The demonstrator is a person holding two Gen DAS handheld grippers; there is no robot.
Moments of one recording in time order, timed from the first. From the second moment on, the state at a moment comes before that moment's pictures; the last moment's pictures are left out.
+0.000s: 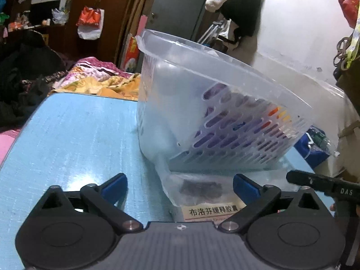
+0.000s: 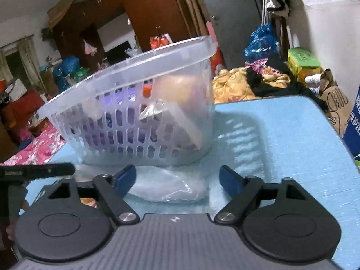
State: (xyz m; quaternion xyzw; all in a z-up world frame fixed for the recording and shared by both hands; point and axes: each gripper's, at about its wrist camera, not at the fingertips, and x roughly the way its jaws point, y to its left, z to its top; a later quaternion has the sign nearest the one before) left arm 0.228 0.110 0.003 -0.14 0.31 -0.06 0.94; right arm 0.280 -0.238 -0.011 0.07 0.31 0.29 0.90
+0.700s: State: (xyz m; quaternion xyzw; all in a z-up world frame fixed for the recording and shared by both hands) left arm 0.211 0.093 0.012 -0.10 0.27 -0.04 0.96; right arm 0.252 -0.225 0.000 0.00 0.28 0.32 0.91
